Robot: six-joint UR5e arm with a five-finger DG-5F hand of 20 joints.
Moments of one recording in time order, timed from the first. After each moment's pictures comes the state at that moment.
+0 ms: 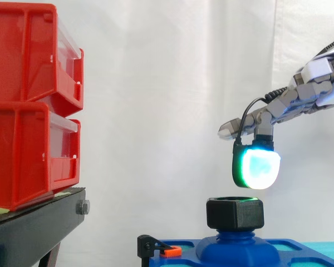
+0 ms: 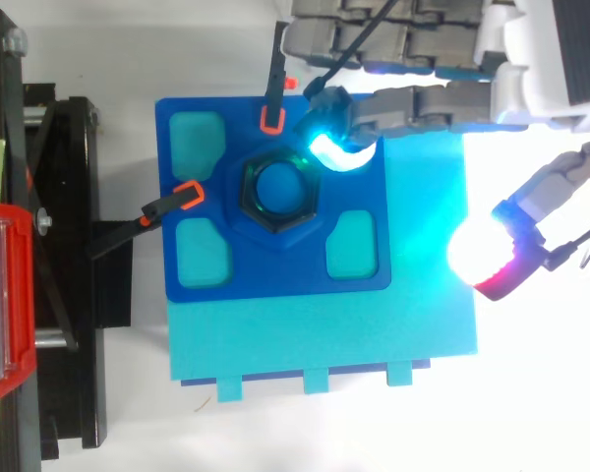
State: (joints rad) arm -0.05 -2.06 -1.19 -3.29 -1.78 -1.48
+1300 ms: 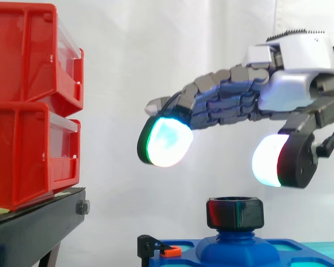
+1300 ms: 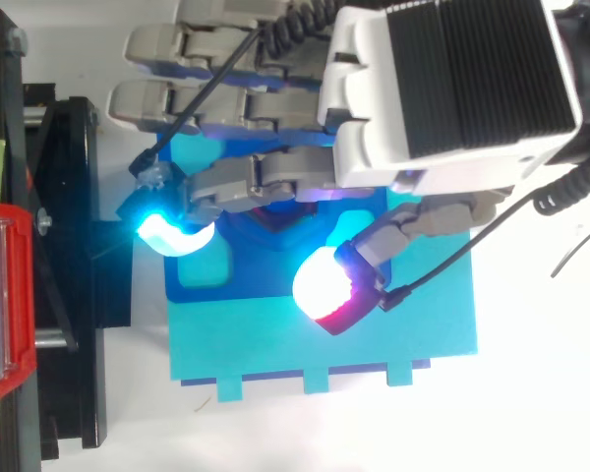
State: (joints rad) arm 0.01 -2.19 -1.17 -2.95 -1.72 -1.30
